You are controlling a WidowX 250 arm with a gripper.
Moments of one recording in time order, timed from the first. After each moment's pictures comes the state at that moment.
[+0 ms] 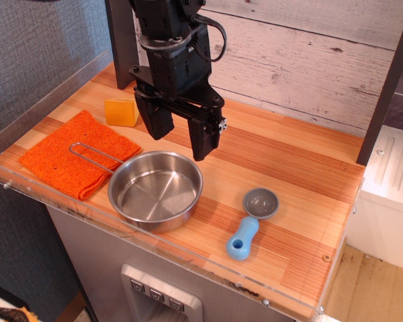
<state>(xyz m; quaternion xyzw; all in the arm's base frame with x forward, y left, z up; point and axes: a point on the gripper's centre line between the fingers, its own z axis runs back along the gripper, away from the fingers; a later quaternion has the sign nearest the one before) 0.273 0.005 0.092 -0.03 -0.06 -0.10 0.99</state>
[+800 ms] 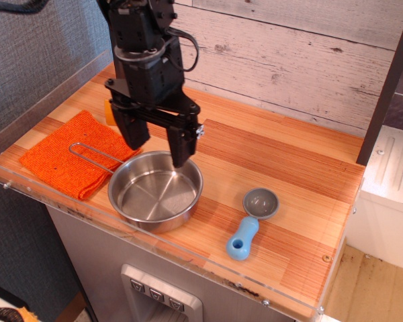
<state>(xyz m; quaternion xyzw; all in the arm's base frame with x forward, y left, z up) 0.264 0.027 0.079 -0.03 -0.04 -0.04 1.00</state>
